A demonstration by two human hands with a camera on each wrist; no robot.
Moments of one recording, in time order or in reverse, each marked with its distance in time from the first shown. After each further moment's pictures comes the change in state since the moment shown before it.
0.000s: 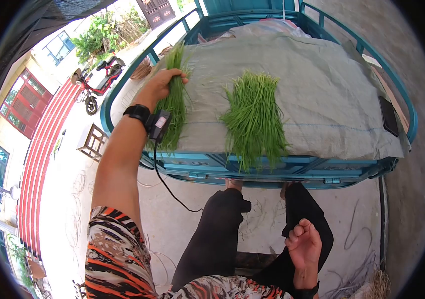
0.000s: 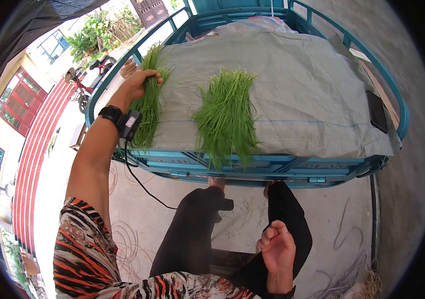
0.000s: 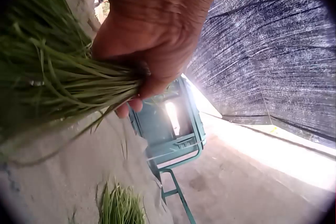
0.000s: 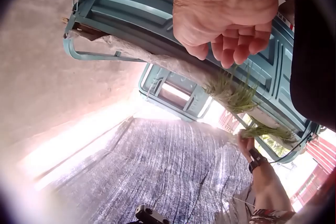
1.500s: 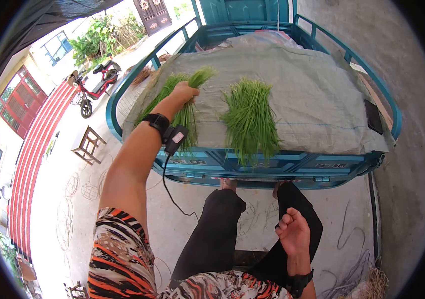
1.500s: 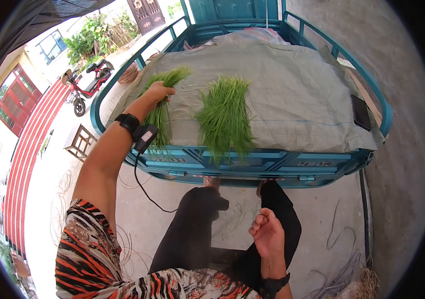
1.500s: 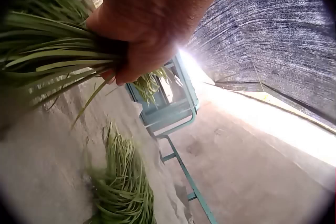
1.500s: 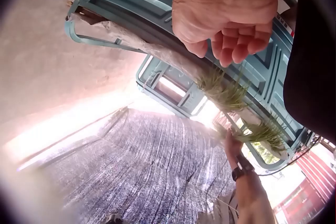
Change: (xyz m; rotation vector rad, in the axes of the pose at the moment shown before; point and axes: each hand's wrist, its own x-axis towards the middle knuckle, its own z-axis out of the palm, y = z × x) left_hand -0.043 -0.027 0.058 0.564 0.145 0.128; right_hand 0.002 0.014 0.009 -0.099 0.017 0.010
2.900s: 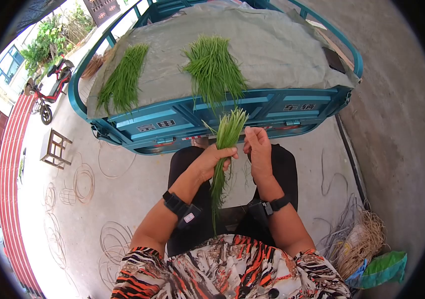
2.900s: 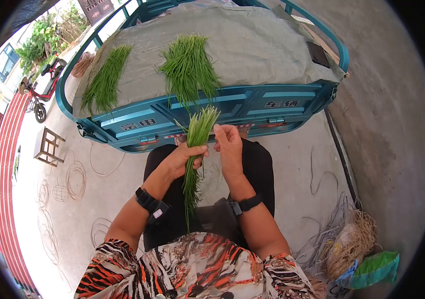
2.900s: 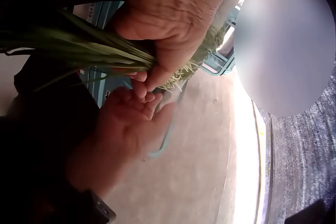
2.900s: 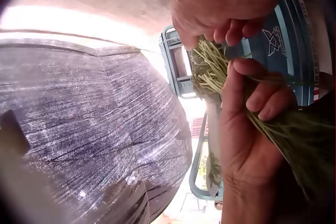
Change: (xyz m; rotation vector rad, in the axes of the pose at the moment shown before) left_hand -0.284 -0.081 0.160 -0.862 -0.800 -0.371; right_hand 0.050 0.051 0.047 -0.599 0.168 -0.491
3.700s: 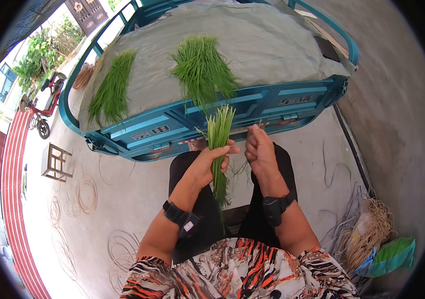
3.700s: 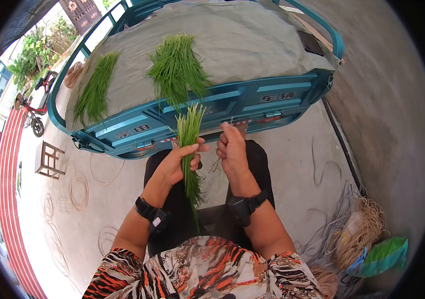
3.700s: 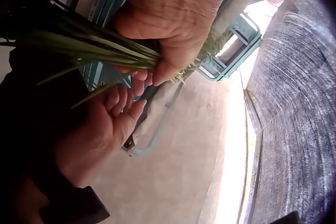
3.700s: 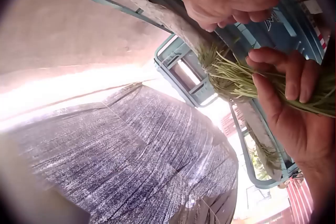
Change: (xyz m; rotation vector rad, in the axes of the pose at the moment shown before) left_hand -0.001 0.008 0.009 -0.140 -0.009 0.031; right_hand 0.015 0.002 -0.024 0.364 0.015 0.265
